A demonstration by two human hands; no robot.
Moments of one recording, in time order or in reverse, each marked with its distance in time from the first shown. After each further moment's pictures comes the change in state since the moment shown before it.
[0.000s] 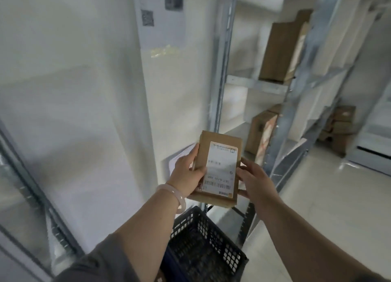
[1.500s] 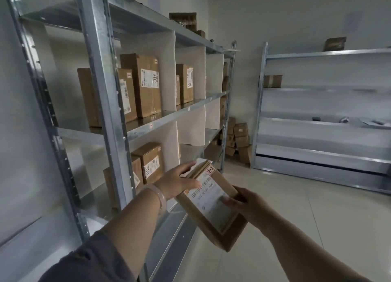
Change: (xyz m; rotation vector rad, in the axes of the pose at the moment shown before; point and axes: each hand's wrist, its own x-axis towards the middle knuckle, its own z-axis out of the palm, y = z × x) left_hand 0.191 0.196 0.436 0.116 -0.556 0.152; right_hand 0.092 -0.005 -0.504 -0.331 0.120 -0.082
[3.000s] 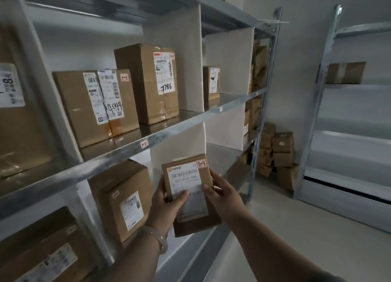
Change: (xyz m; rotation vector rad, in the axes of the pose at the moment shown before) left_hand 0.554 -0.045 0.006 -0.287 0.704 -0.028; right_hand 0.628 0.093 -0.139 0.261 -0.146 -0.261
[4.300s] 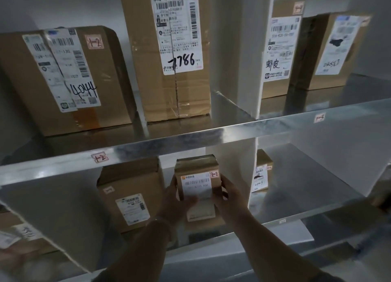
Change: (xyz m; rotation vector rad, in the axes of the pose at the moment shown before) left_hand 0.217 -0.098 0.046 0.094 0.587 -0.182; right_hand 0.287 0.124 0.014 -0.010 -0.571 -0.059
